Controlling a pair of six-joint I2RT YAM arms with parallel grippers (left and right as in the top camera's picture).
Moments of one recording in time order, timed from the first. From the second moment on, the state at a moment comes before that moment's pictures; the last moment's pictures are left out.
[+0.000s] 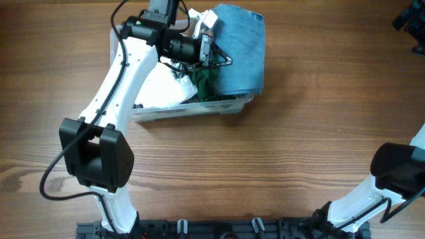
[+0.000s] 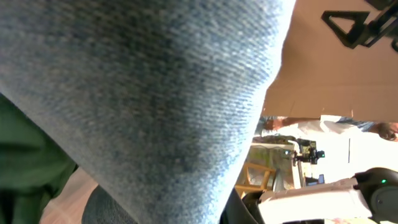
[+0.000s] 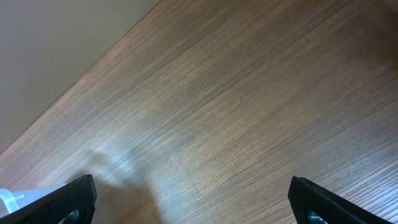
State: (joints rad) left arm -0.28 1.98 1.84 -1.00 1.00 -0.20; right arm -0.43 1.93 2.28 -1.35 -0.10 0.29
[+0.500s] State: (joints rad) left arm -0.11 1.98 1.57 -0.85 1.05 -0.13; right arm -0.43 1.93 2.28 -1.35 -0.10 0.29
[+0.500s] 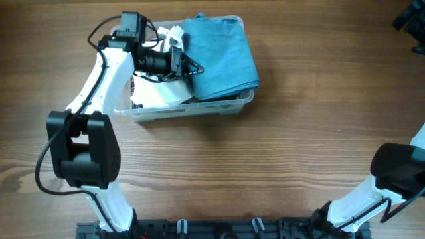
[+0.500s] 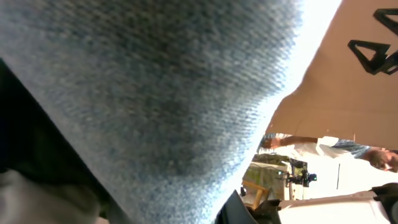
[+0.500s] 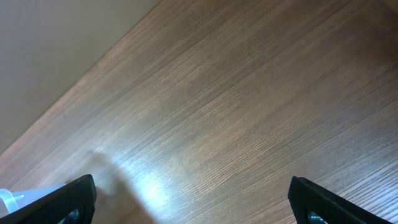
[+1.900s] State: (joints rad) left arm -0.15 1.81 1.52 -0.70 0.40 -0.13; right arm -0.43 1.93 2.28 -1.35 -0.10 0.29
